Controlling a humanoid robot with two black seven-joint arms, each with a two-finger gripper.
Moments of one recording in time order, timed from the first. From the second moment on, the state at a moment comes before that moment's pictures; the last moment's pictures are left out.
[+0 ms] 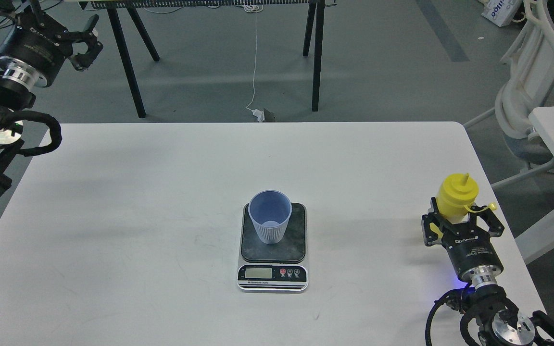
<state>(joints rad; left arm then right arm) -0.93 0.53 -0.72 -0.61 -0.14 -0.46 -0.27 0.00 -0.25 1.14 1.08 0.35 0.49 0.21</state>
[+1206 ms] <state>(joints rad) -0.81 0.50 -0.79 -0.61 -0.27 -0.49 -0.21 0.86 -0.27 0.63 1.28 -1.50 0.33 0.26</state>
